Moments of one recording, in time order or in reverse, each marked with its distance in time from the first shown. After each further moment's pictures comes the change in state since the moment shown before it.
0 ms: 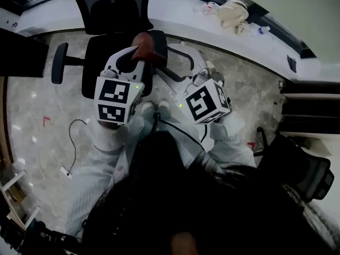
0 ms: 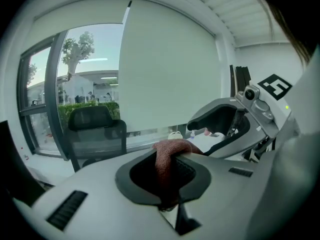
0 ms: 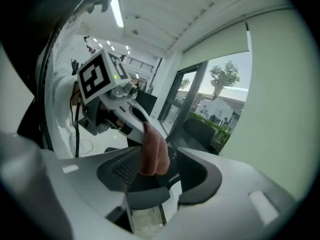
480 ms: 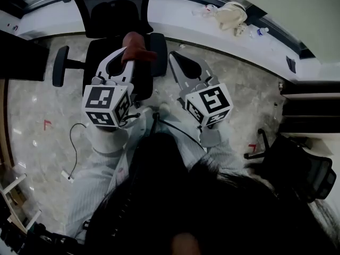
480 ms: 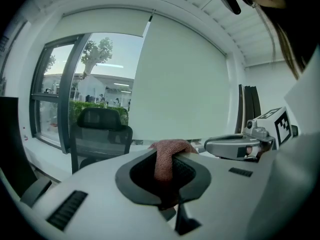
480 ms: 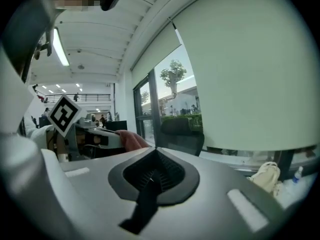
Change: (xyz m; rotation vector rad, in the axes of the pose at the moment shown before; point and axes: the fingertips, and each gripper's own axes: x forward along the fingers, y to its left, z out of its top) left arm -0.024 0.027 0.007 -0.157 -0.165 0.042; right arm -0.015 -0.027 -0.017 0.579 -0.213 -0.232
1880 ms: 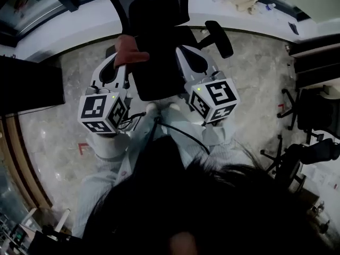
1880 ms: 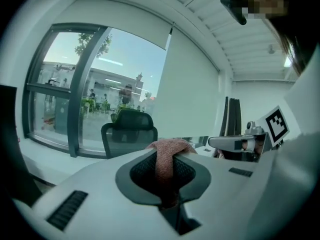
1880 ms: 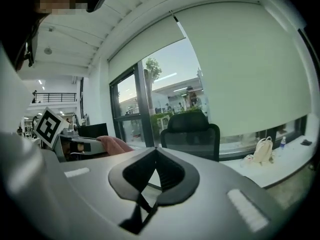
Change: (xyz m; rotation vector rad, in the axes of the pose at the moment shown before) left arm -0.178 0.398 0.002 -0.018 0.002 -0.202; right arm 0.275 0.286 0.030 0.150 -0.003 -0.357
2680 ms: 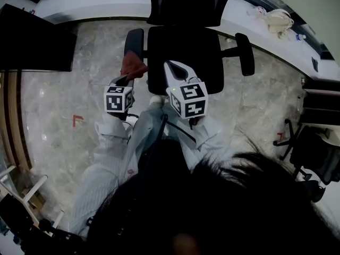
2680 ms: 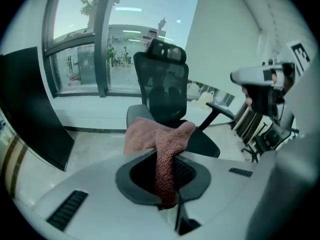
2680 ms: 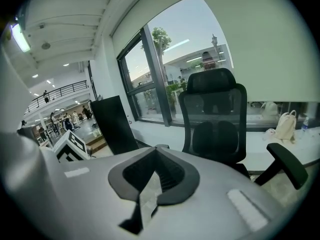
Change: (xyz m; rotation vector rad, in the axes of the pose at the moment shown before) left arm -0.037 0.103 -0.282 -0.132 0.590 0.244; right arm 0.078 0.065 -0.158 0.014 0.316 0.170
